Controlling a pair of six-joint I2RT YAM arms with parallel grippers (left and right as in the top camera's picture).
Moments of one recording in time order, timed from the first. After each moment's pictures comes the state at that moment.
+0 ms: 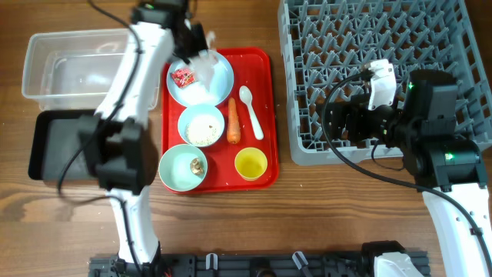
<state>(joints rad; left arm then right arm) -0.18 2.16 2.11 -1.09 0.03 -0.41 0.07 1.10 1.12 -0.78 -0.48 0.05</state>
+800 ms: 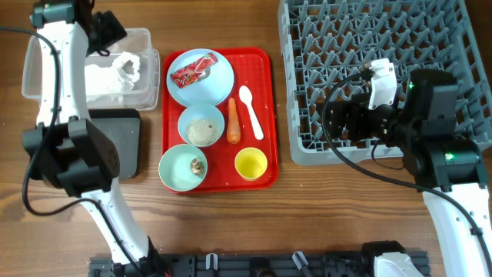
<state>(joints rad) 0.16 2.16 2.16 -1.10 -0.15 -0.41 0.07 1.10 1.12 -0.77 -0.48 0.05</state>
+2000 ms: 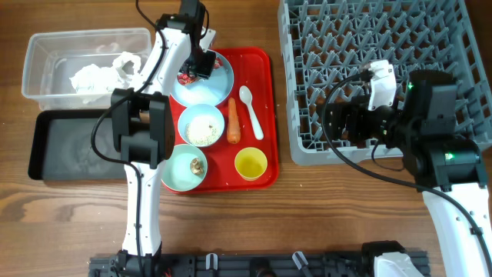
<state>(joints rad) -0.20 2.50 2.19 -1.07 0.02 0.11 0.07 1.10 1.12 -0.79 -0.48 0.05</state>
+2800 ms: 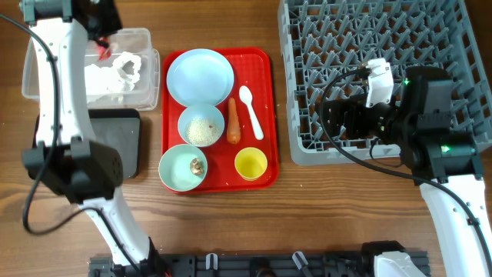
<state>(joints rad) 0.13 2.12 2.28 -1.21 -0.08 -0.17 0.07 1.14 1.12 -0.78 -0.48 0.05</state>
